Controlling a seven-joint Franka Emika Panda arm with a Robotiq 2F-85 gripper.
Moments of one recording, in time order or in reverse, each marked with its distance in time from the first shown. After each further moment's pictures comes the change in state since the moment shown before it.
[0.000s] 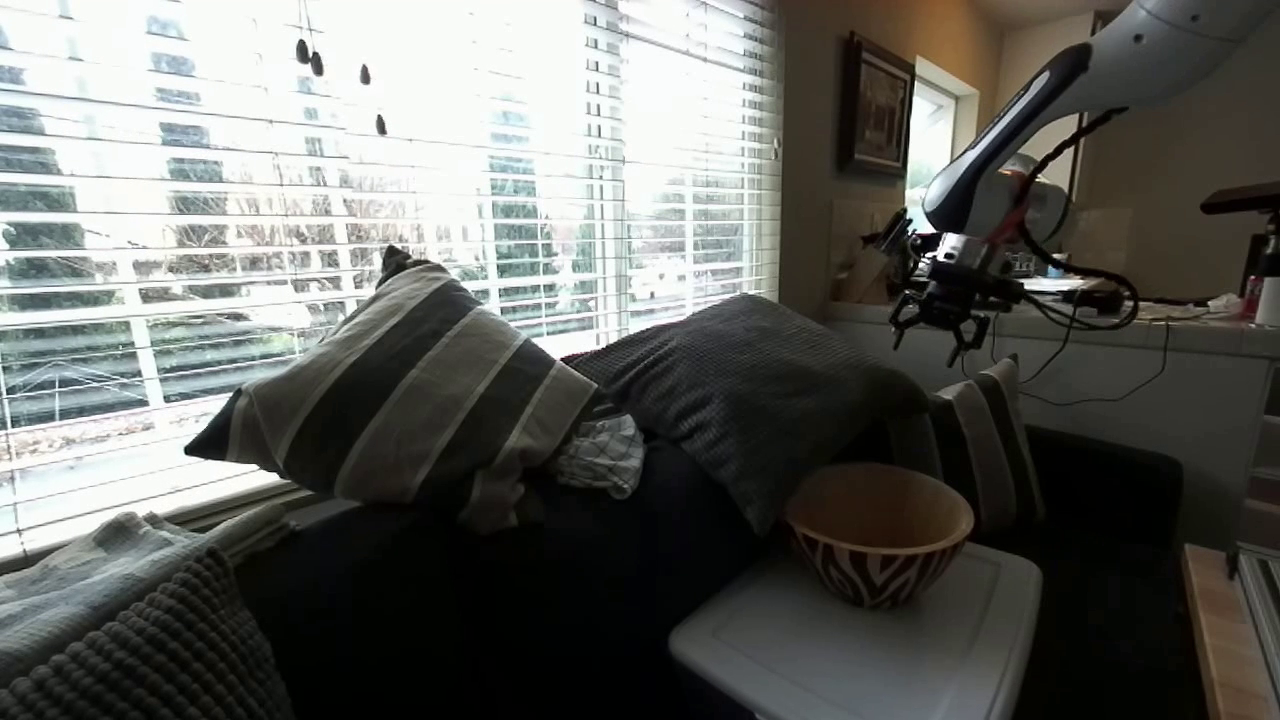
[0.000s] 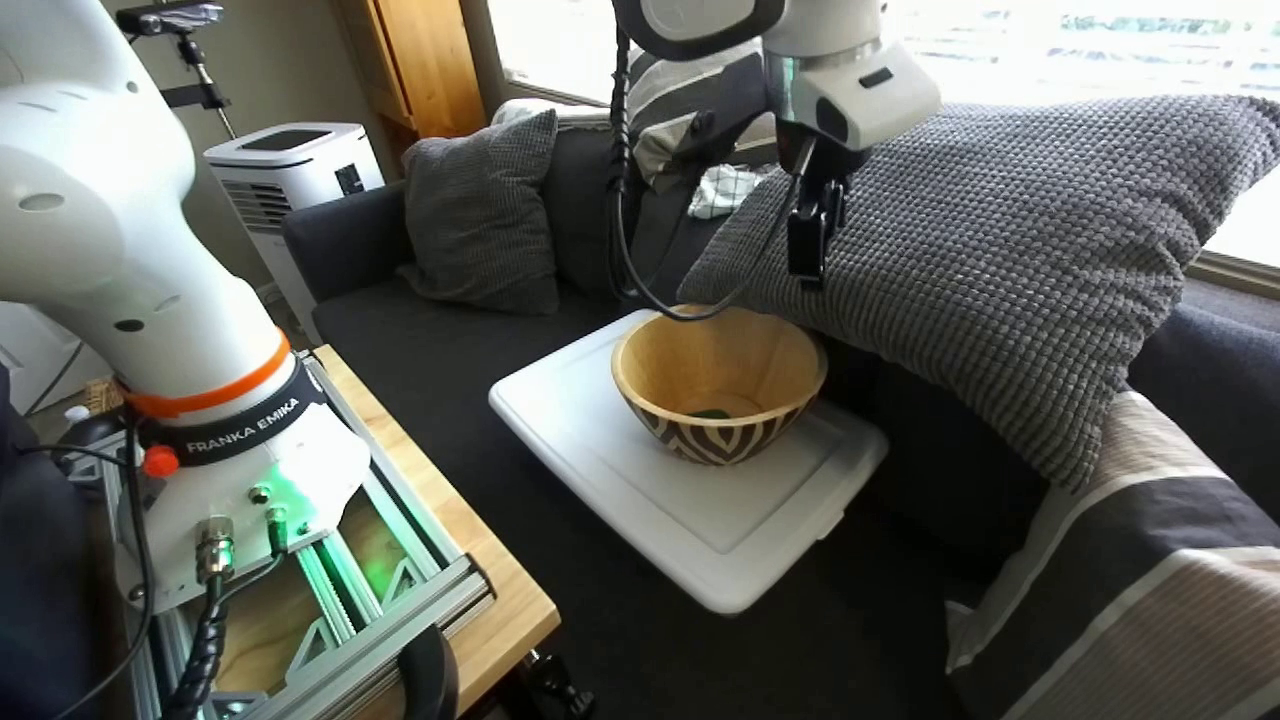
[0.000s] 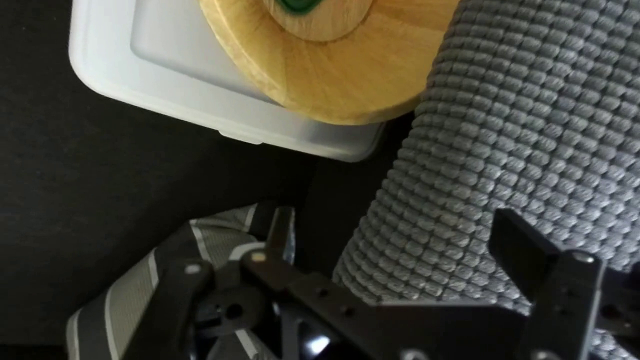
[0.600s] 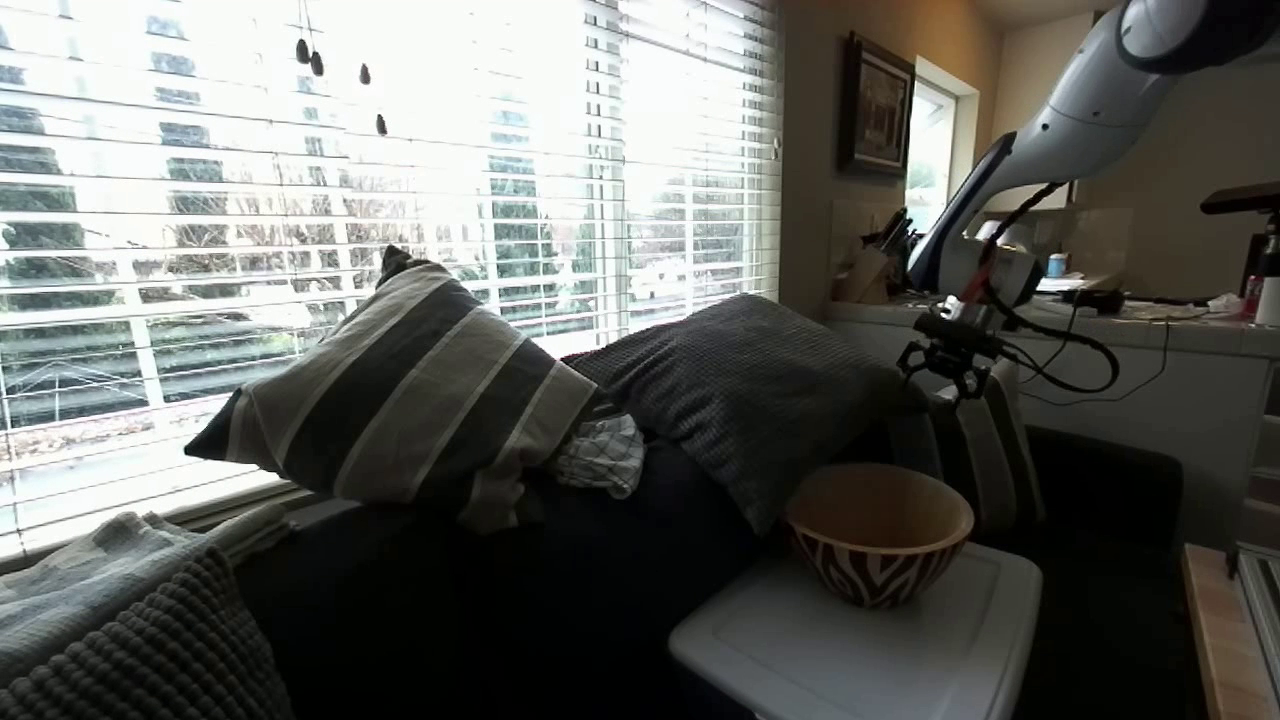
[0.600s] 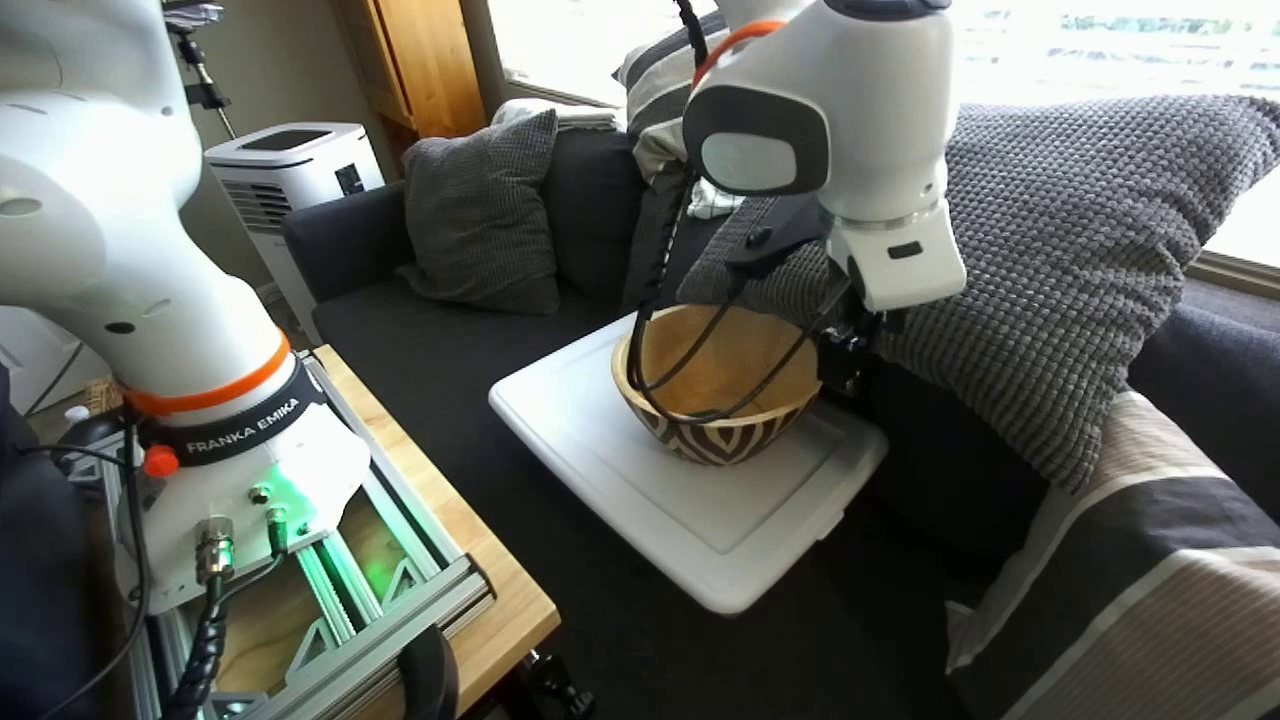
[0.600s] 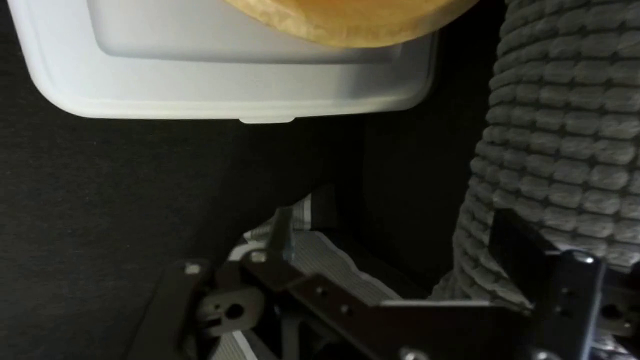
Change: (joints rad) arm -0.079 0.315 0.016 0.142 0.283 0.127 0.014
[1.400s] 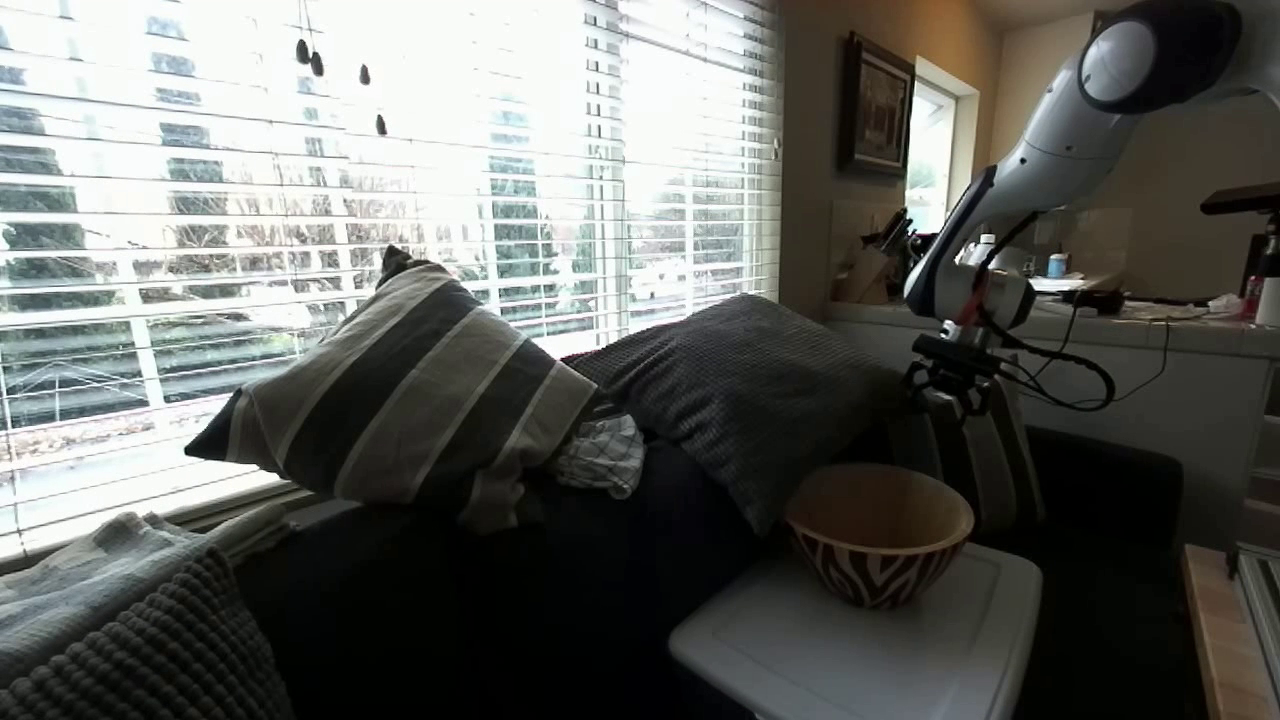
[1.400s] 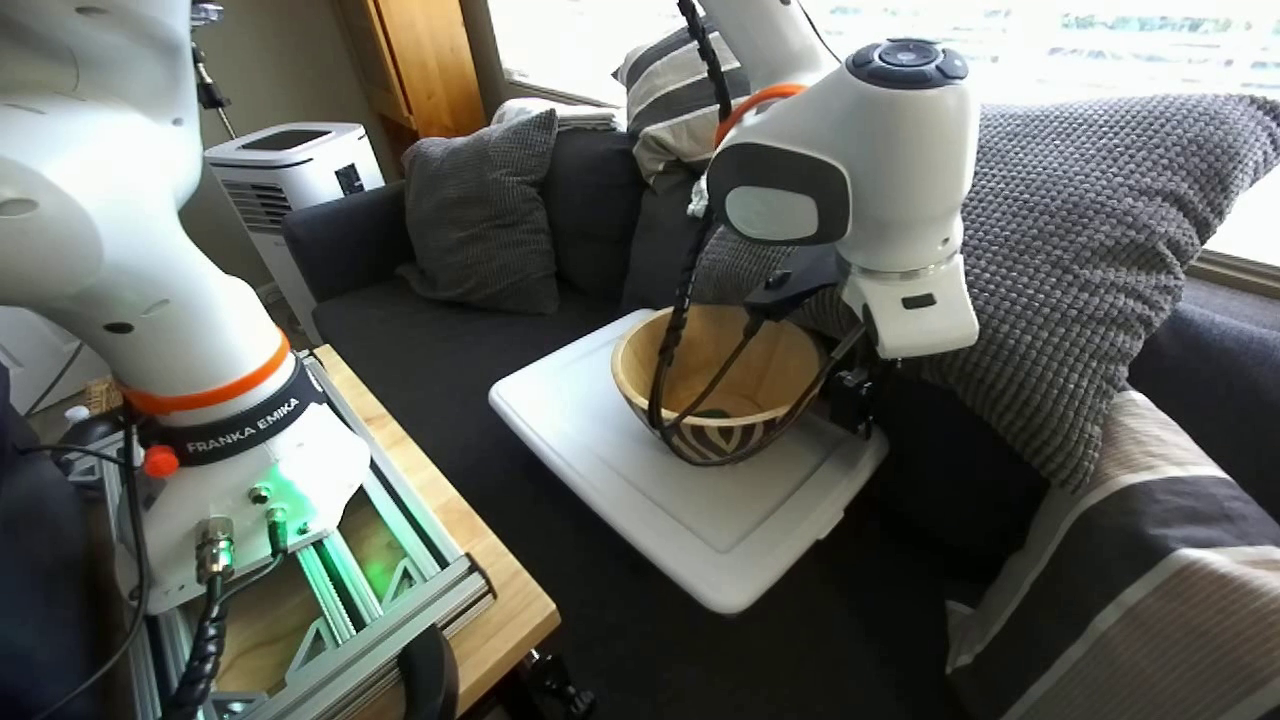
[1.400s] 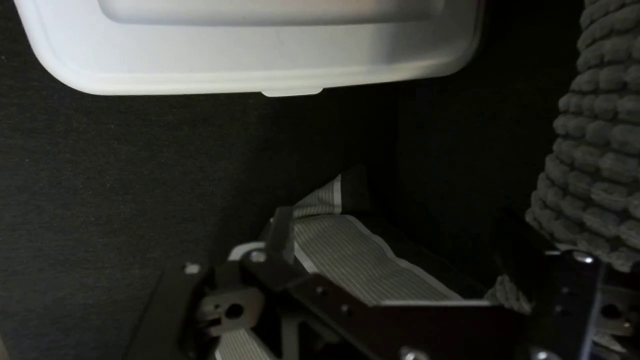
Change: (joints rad) arm -0.008 0.118 -0.014 0.067 -0.017 0.036 0.054
